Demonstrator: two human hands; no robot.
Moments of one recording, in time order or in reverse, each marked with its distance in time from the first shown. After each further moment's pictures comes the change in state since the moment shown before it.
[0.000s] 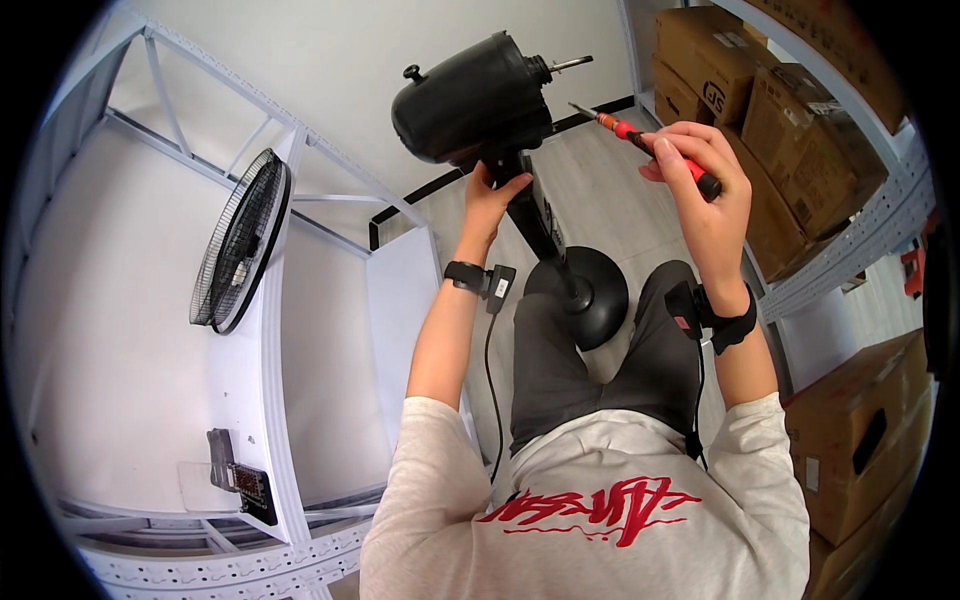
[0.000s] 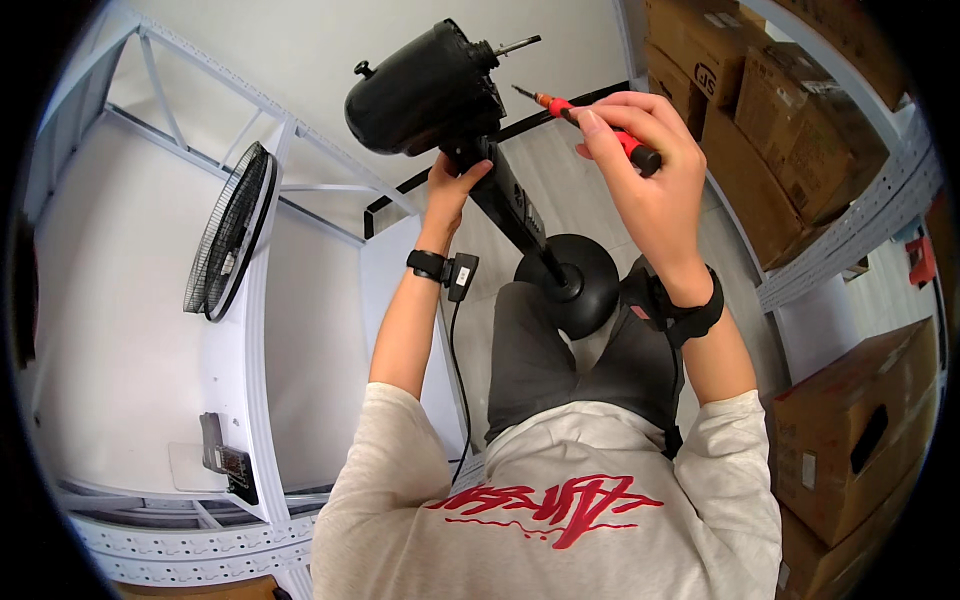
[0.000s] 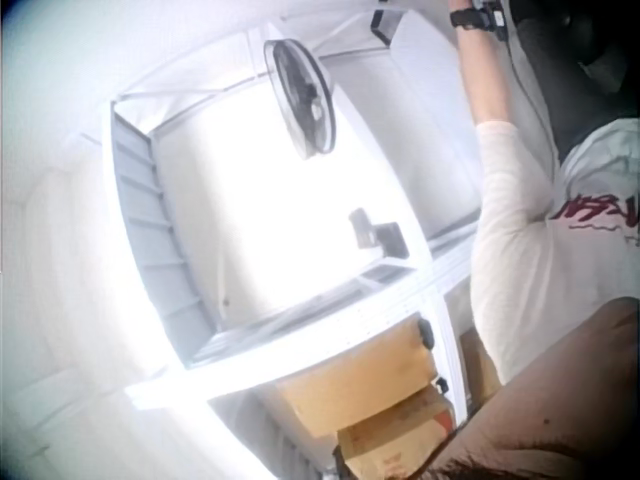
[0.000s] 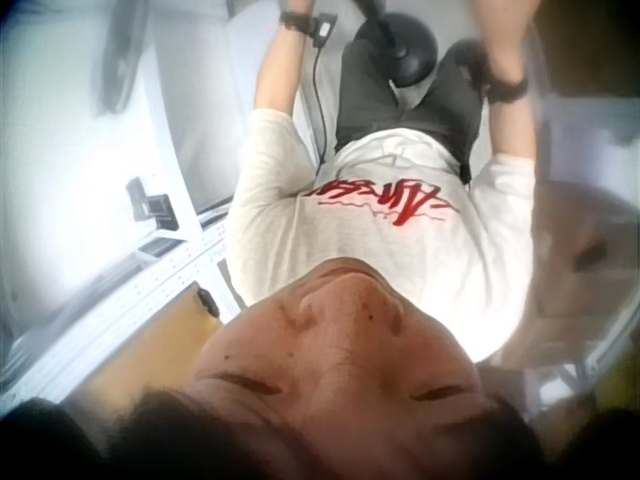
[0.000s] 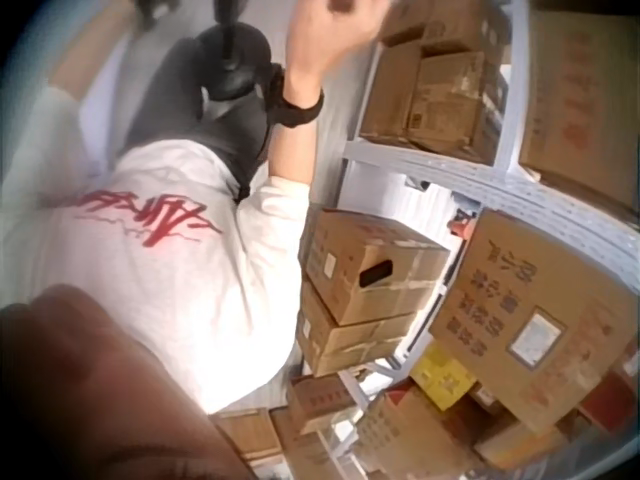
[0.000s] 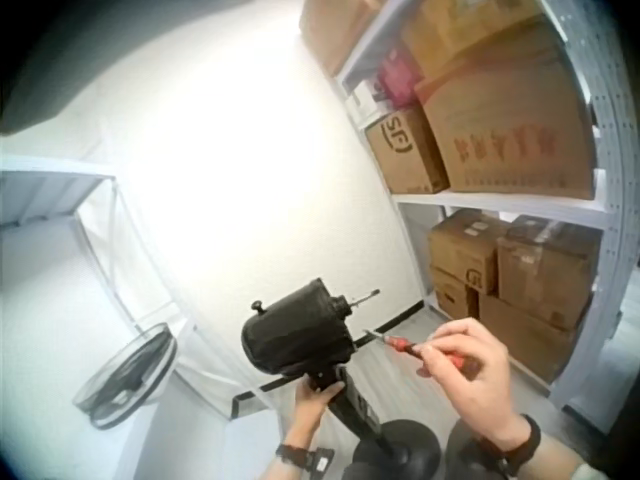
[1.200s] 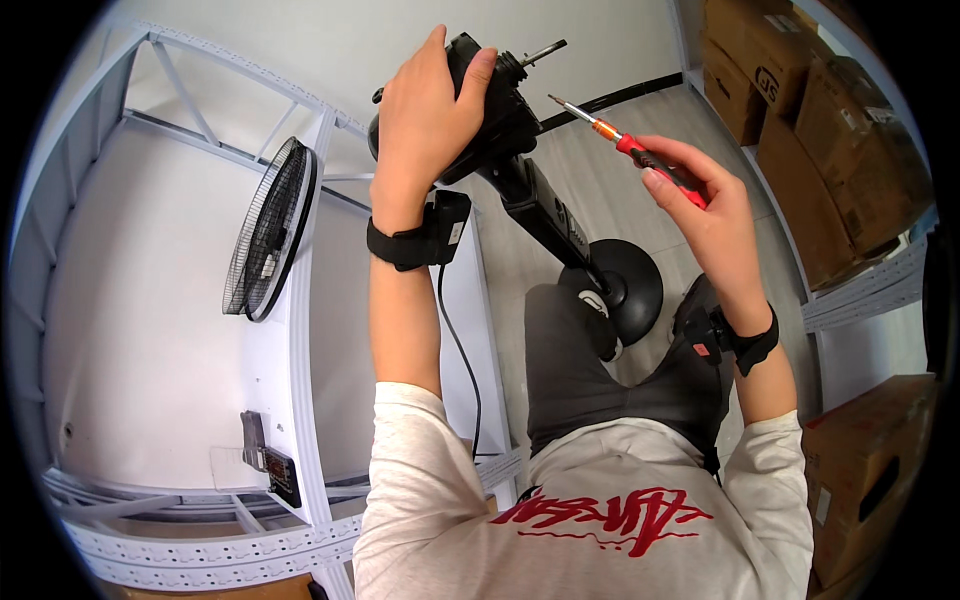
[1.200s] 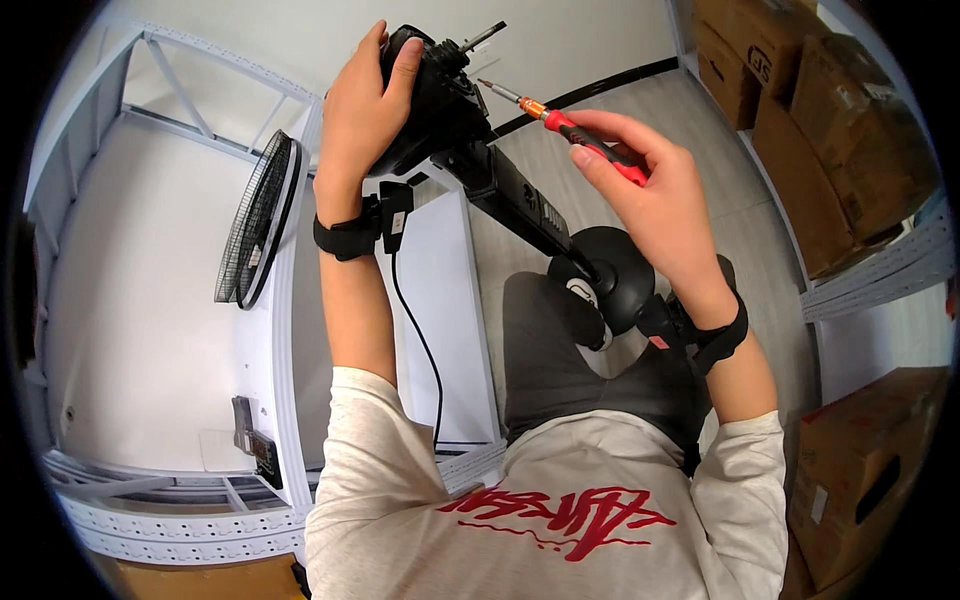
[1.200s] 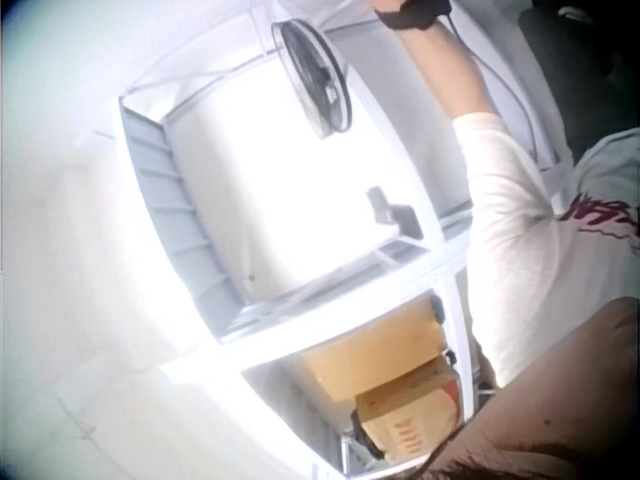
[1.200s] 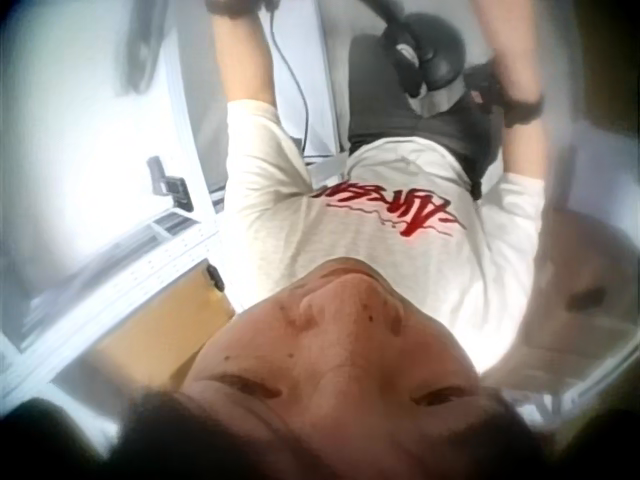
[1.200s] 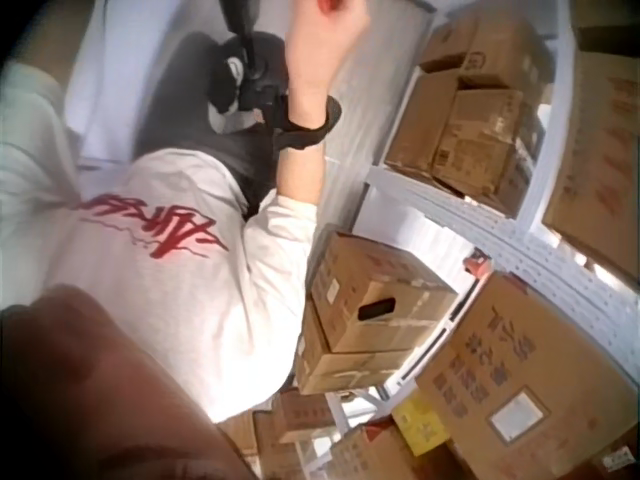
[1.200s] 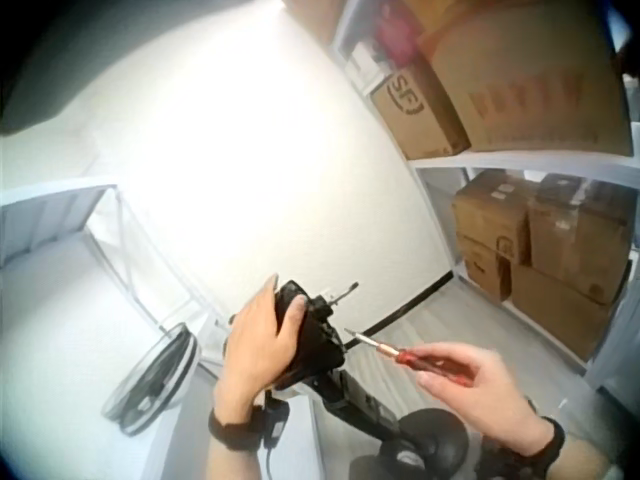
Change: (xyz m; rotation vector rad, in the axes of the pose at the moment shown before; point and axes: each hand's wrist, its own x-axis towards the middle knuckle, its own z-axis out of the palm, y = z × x) left_hand 0.048 0.190 -0.008 1.198 0.154 0.615; right_hand 0.013 0.045 0.010 0.090 -0.283 0.429
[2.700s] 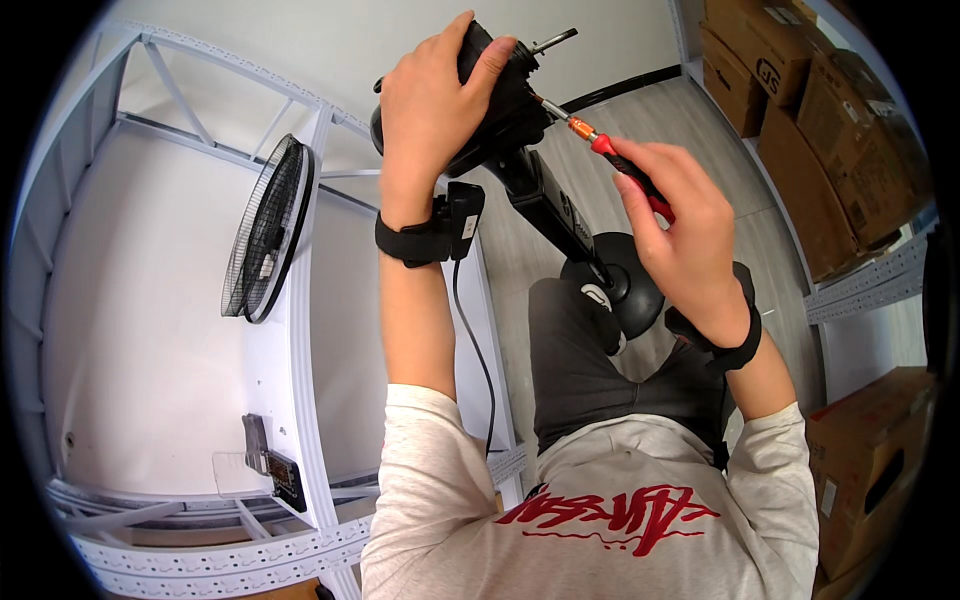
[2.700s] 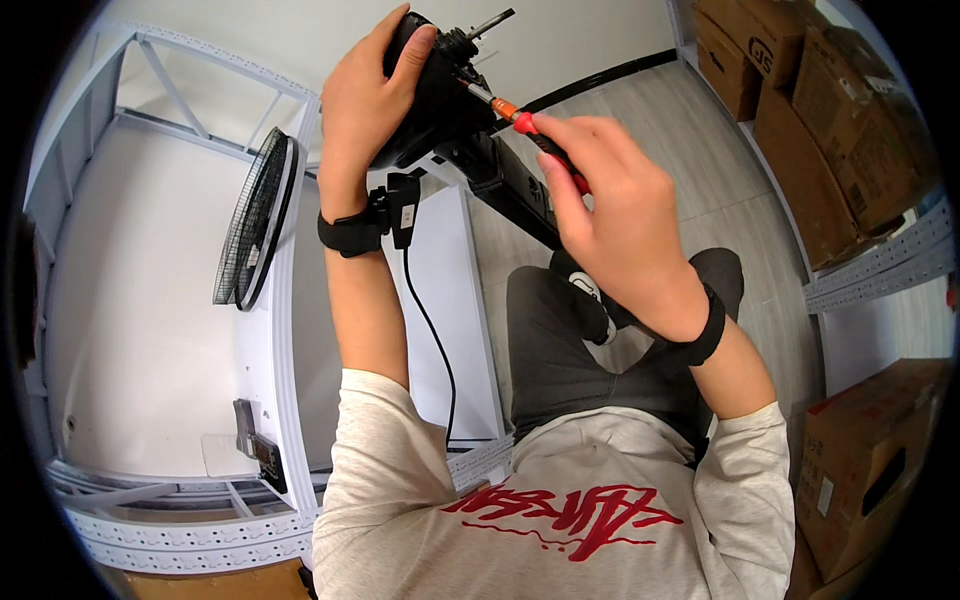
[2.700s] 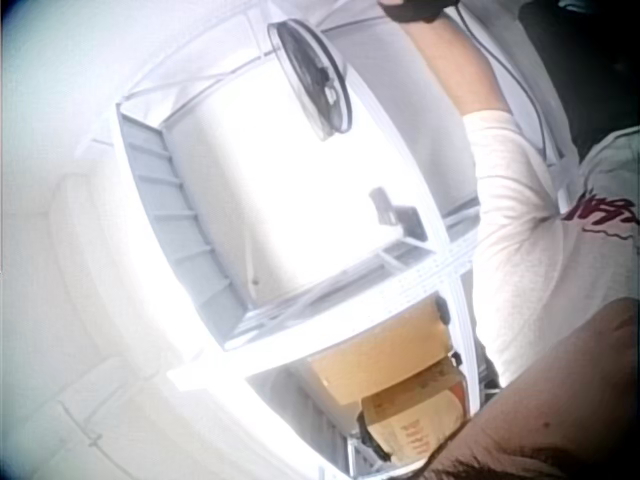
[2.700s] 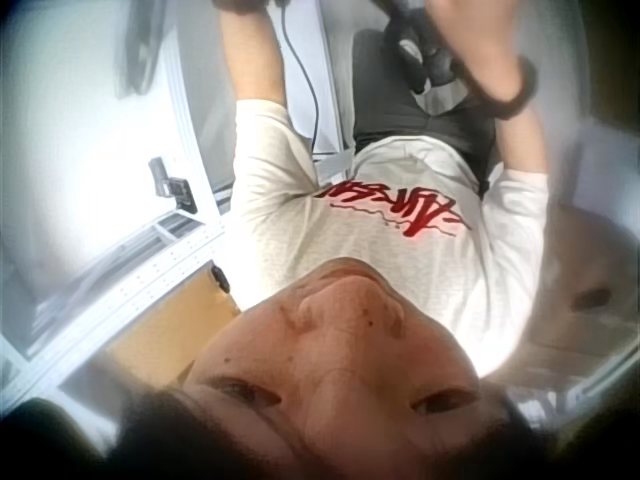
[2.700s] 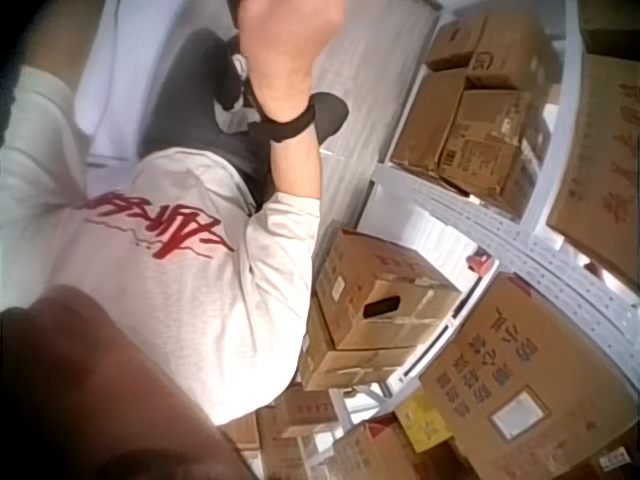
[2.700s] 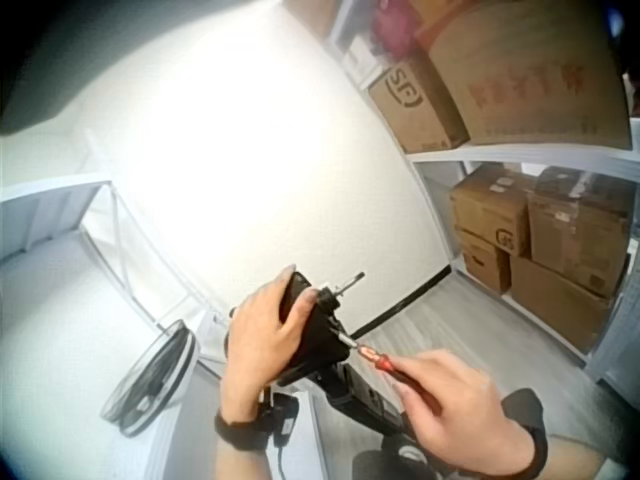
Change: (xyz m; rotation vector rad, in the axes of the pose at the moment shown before) left_hand 0.004 0.010 -0.007 0.021 -0.062 0.012; right_hand -0.009 0.002 0.045 -0.372 0.194 -0.458
